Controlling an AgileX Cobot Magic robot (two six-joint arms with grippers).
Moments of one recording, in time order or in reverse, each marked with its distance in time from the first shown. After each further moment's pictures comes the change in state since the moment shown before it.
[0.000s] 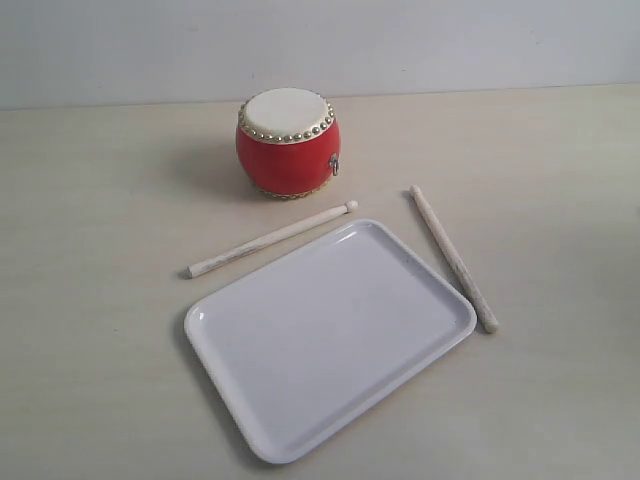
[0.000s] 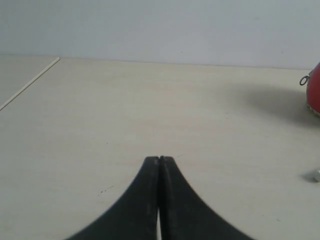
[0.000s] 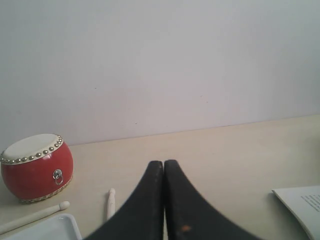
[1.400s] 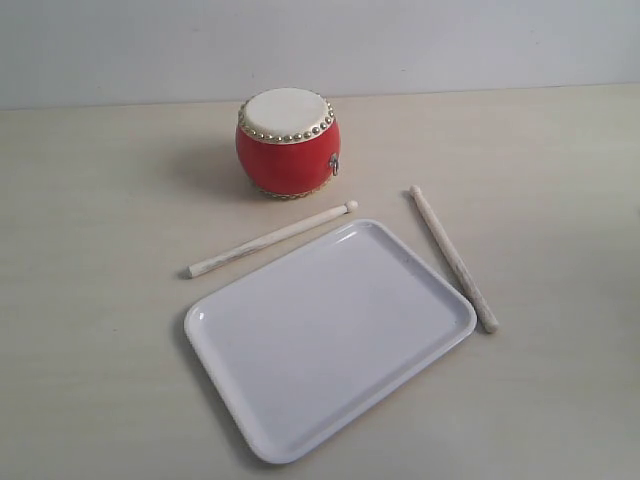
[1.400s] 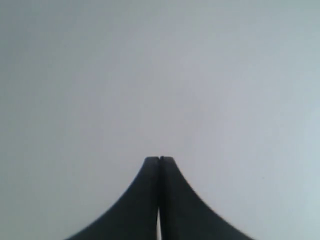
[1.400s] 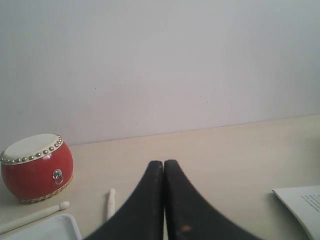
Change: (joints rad) left arm 0.000 0.000 0.000 -0.056 -0.755 -0.619; right arm 0.000 0.000 0.000 0.000 0.000 0.000
